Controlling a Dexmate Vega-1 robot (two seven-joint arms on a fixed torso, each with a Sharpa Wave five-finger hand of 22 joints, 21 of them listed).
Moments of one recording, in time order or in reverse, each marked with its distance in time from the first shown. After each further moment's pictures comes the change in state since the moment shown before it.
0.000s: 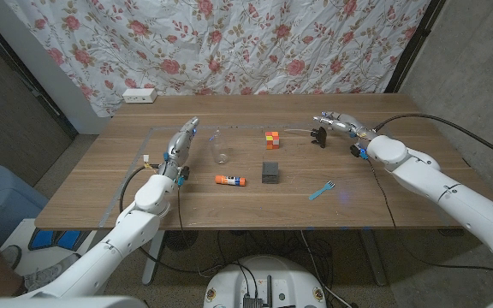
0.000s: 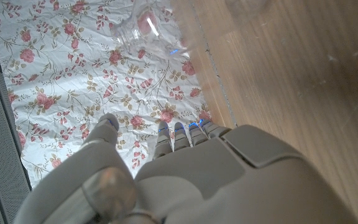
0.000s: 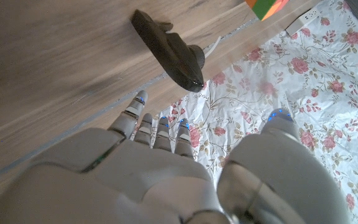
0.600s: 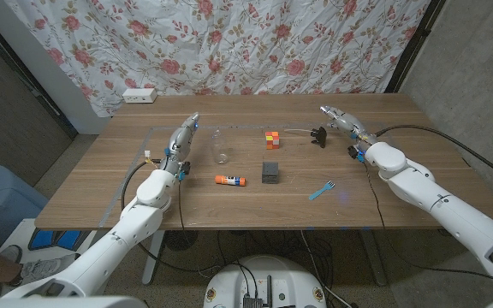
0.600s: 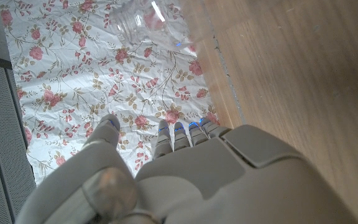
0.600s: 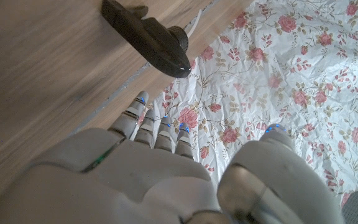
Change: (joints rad) left arm -0.077 -0.040 0.013 0.112 -0.023 -0.054 -0.075; left_hand -0.013 0.013 0.008 0.008 0.000 0.004 0.004 0.000 0.000 0.000 0.000 0.000 0.000 0.009 0.000 0.000 0.000 0.009 -0.002 0.000 0.000; right arm -0.046 0.084 0.054 0.077 0.103 0.159 -0.048; right_hand -0.131 0.054 -0.030 0.067 -0.011 -0.061 -0.014 -0.005 -0.005 0.012 -0.012 0.003 -0.005 0.060 -0.017 0.023 -0.022 -0.003 -0.015 0.000 0.000
